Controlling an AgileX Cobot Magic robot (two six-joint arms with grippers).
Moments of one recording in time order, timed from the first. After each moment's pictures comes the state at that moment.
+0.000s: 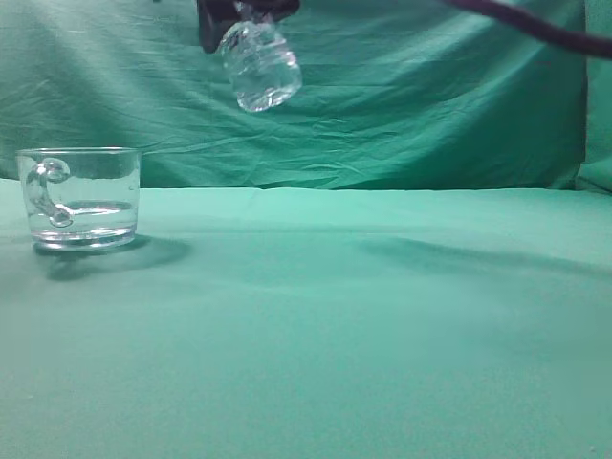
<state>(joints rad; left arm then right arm) 0.11 -0.02 0.02 -0.09 0.36 0.11 0.76 1.93 -1.47 -1.34 0.27 1.16</state>
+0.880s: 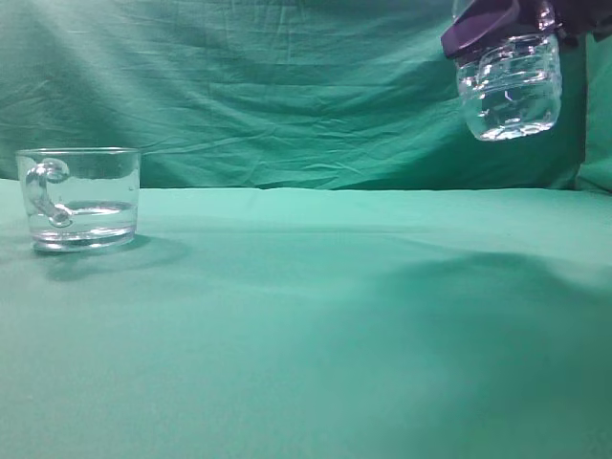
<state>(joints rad) 0.11 -0.02 0.02 -0.09 0.36 0.11 0.09 1.62 -0.78 -1.11 -0.67 0.85</state>
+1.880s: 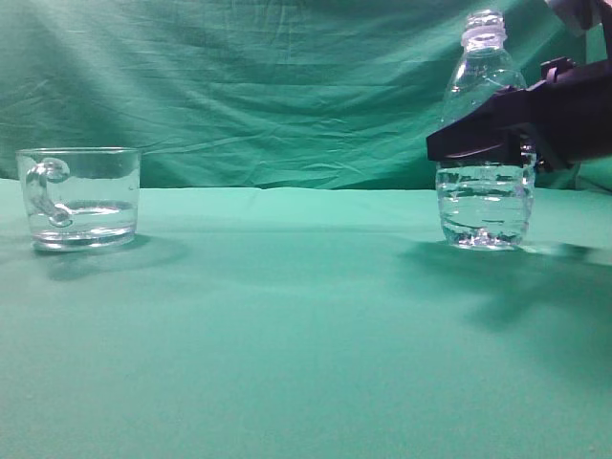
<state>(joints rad) 0.11 -0.02 0.02 -0.09 0.36 0.11 0.05 2.02 -0.73 -0.91 -1.12 0.35</state>
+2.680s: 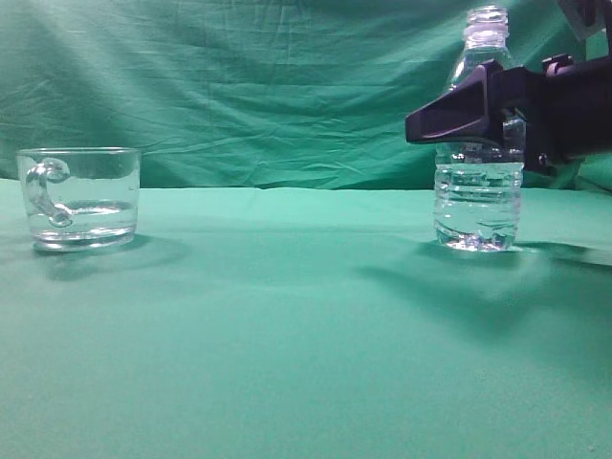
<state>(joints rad) 0.11 -0.02 0.02 -0.09 0.36 0.11 0.05 2.00 -0.73 -0.93 -1.14 0.50</state>
